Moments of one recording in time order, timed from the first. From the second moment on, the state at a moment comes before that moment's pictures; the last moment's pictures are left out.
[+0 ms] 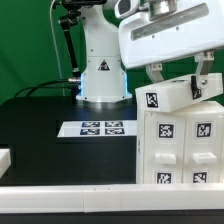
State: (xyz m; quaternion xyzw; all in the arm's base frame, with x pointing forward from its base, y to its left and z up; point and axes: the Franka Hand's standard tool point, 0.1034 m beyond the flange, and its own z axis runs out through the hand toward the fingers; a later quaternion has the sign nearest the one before) arm 0.619 0.081 0.156 -0.86 0.49 -0.08 0.11
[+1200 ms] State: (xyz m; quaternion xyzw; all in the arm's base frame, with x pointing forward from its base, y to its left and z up) arm 0.618 0.081 0.153 -0.55 0.82 0.01 0.17
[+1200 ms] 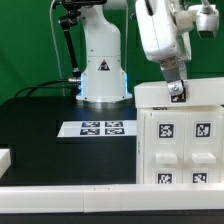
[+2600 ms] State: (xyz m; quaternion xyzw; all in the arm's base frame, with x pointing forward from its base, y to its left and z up) arm 0.630 0.083 0.186 -0.71 0.68 -0.04 0.19
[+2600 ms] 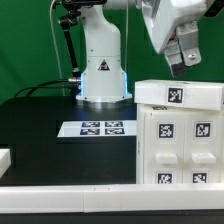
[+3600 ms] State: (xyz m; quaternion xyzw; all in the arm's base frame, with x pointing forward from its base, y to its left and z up) arm 0.644 0.080 0.184 -0.96 0.25 -0.05 0.14
